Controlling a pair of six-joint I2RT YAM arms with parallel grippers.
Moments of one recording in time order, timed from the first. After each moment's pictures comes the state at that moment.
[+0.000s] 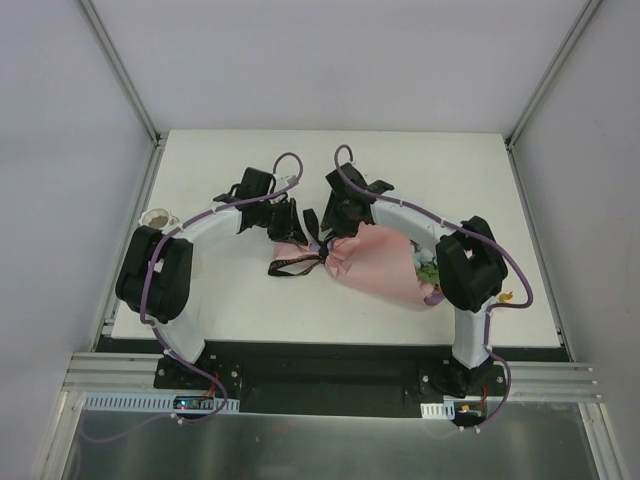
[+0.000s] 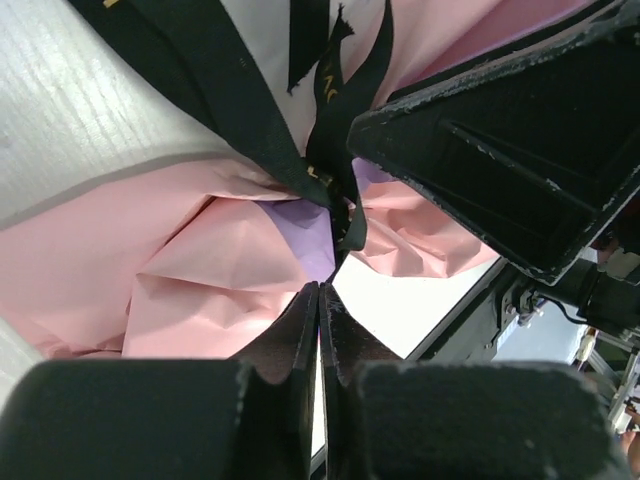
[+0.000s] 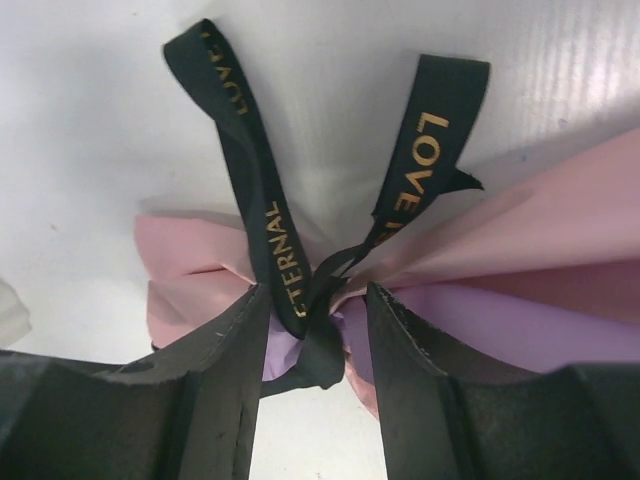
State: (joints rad) left arm -0.37 1.70 1.09 -0.32 0.64 -0.45; right arm 0.69 1.94 1.53 -0.60 0.05 0.87
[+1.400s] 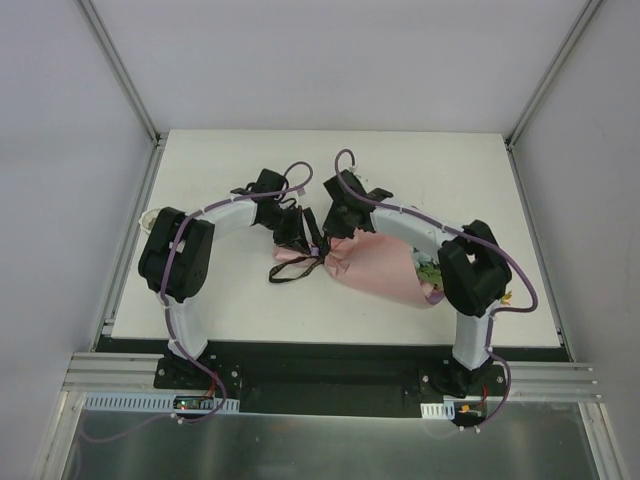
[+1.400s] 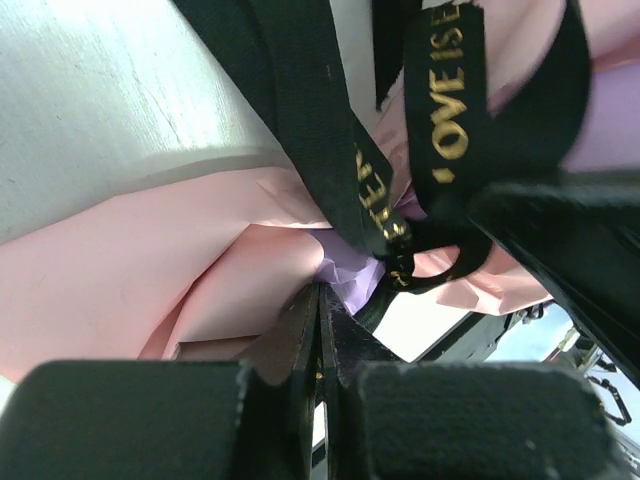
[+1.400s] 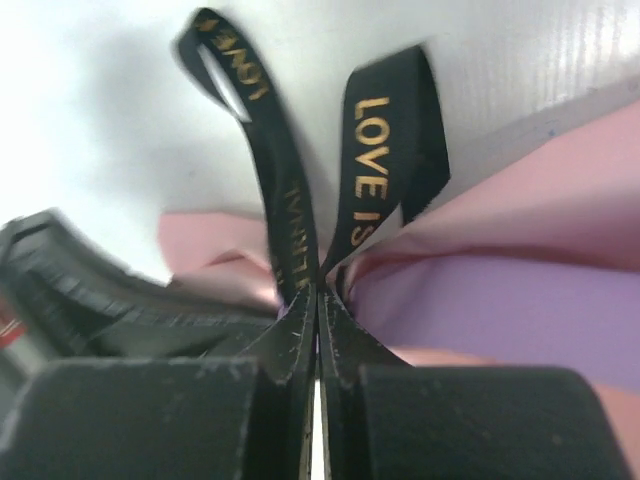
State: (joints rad) left arm -0.40 1.89 1.21 -0.46 0.60 -0.46; right arm 0.72 1.94 1.46 -0.55 0.12 0.98
